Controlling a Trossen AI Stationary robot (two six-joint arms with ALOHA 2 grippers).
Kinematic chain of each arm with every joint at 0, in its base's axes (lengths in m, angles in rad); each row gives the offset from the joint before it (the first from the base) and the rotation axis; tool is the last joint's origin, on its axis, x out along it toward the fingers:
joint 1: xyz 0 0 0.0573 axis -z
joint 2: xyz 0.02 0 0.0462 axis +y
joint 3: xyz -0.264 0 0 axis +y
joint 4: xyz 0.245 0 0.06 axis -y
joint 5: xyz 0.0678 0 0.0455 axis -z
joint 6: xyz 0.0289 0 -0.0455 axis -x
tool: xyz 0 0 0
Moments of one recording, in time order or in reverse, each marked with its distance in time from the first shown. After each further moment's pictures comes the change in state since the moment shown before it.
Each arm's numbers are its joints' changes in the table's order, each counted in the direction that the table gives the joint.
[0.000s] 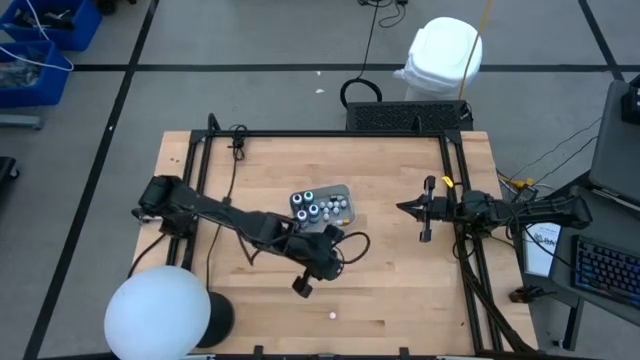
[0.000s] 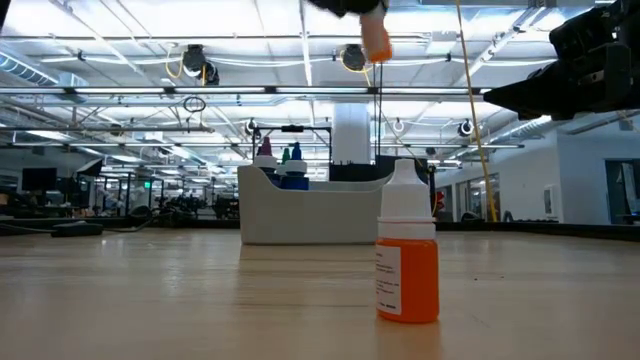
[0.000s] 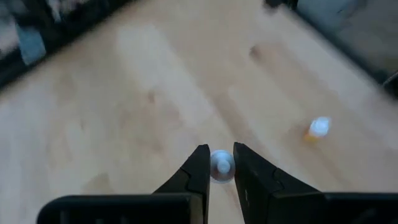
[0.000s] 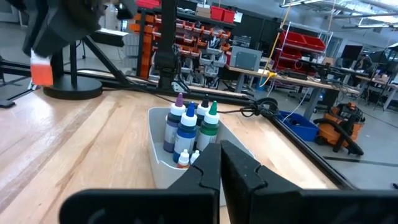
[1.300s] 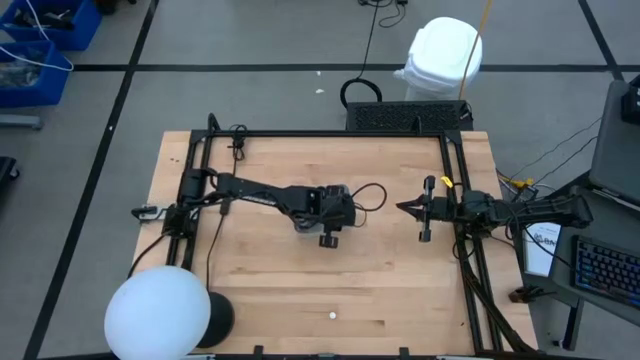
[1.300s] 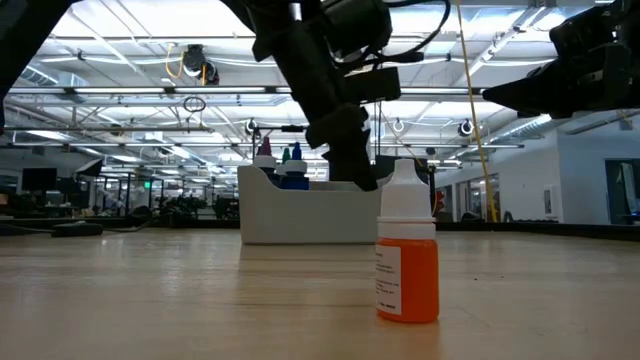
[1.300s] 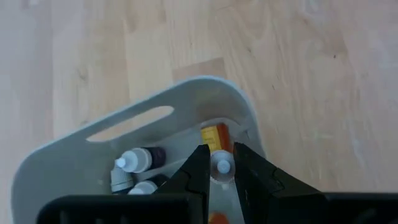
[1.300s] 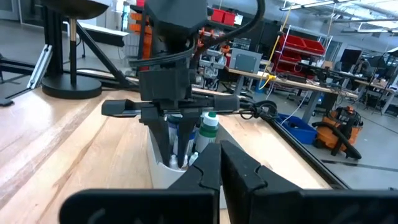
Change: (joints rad) left arm -0.284 0.231 0.002 0.026 -0.141 0.088; right arm 0.000 0.016 0.000 0.024 -0.002 0.019
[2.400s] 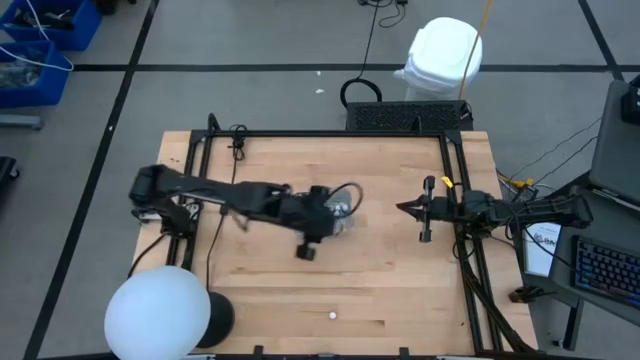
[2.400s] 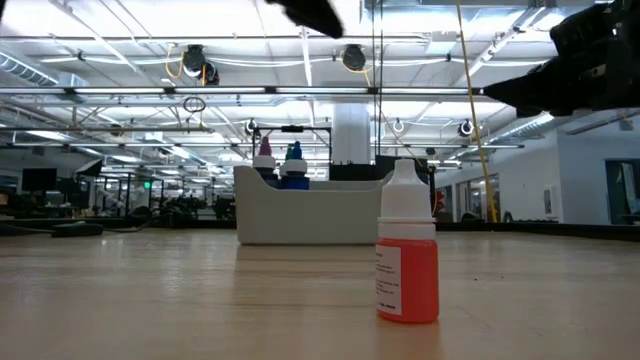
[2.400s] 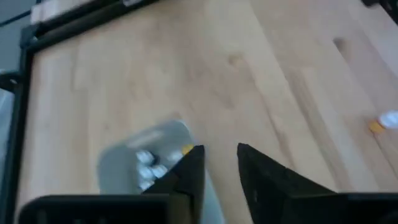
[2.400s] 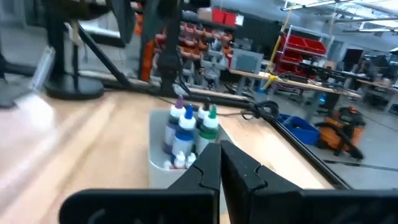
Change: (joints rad) left arm 0.155 -0.361 -0.005 -0.190 0.006 0.042; right arm 0.000 0.004 0.000 0.022 -0.024 -0.028
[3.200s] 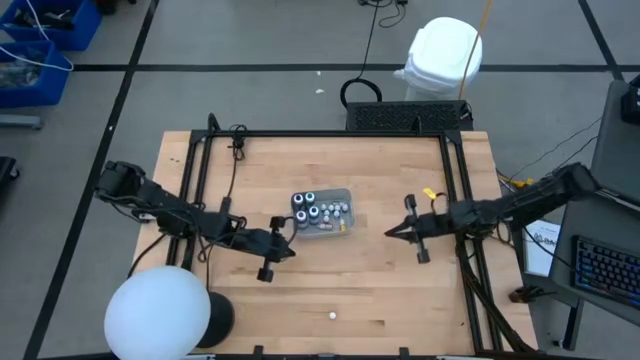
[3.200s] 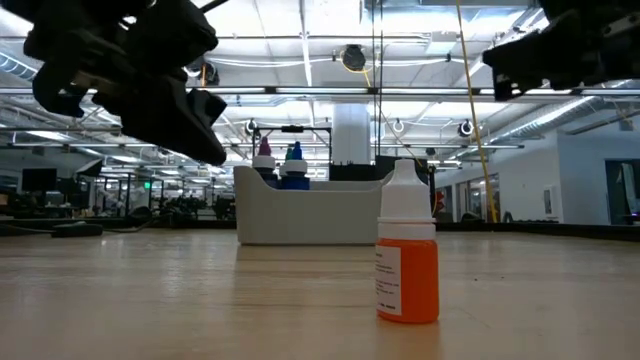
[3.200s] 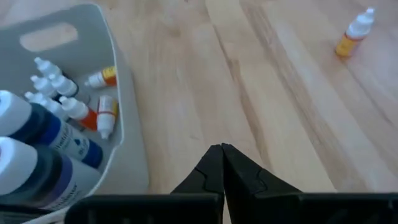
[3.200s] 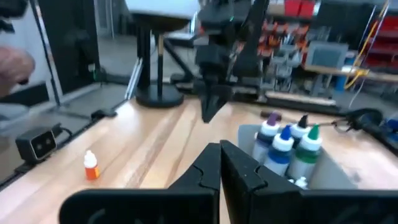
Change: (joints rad) left arm 0.159 -0.273 0.950 0.828 -0.031 0.190; right arm -0.254 0.536 -0.143 0.301 -0.017 -0.099
